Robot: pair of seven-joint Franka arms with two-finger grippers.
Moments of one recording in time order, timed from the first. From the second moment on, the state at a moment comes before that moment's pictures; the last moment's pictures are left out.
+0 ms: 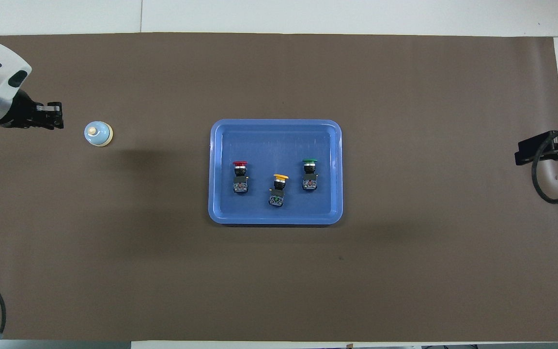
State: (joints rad) left arm 0.01 0.20 0.02 -1.69 0.00 1.95 -0.04; right arm -0.07 -0.01 0.02 -1.60 -0.02 1.51 -0.01
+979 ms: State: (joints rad) left arm 0.01 -0.07 0.00 -1.63 0.00 1.57 -0.05; right arm -0.07 -0.01 0.02 -1.60 -0.02 1.51 -0.01
